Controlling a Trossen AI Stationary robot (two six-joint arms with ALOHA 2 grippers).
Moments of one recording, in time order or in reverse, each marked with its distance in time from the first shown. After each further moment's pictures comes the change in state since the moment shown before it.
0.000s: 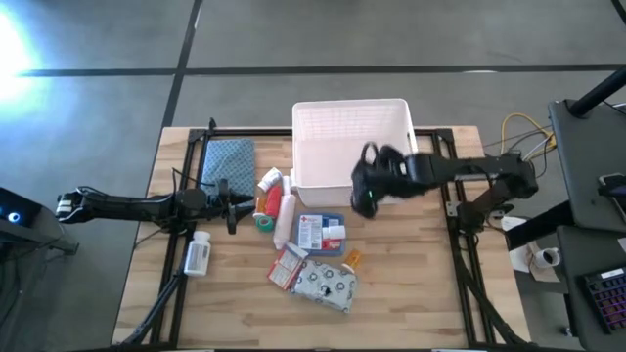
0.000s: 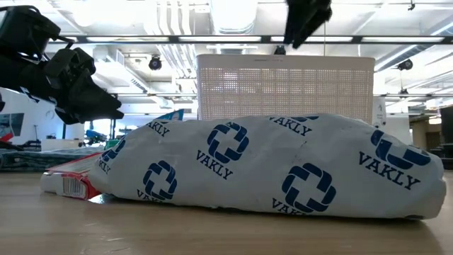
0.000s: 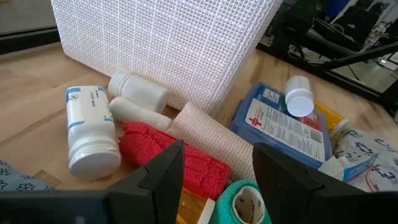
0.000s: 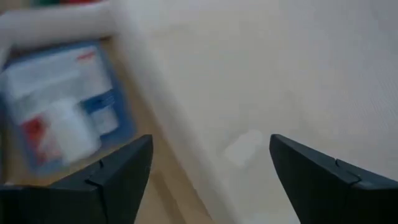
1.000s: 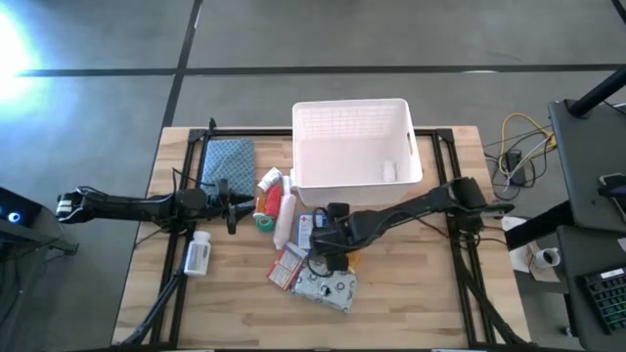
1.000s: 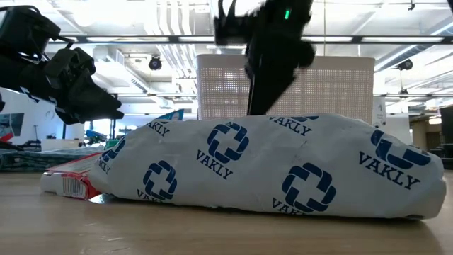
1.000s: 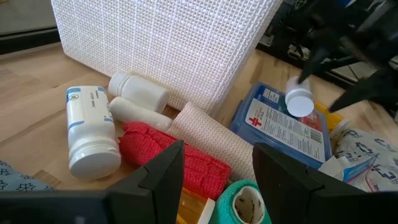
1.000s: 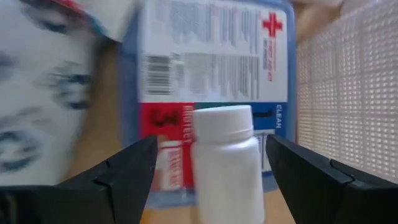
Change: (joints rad) left arm 0.000 0.000 0.000 0.000 0.000 0.000; right arm 0.160 0.456 -0.018 0.333 -0.149 -0.158
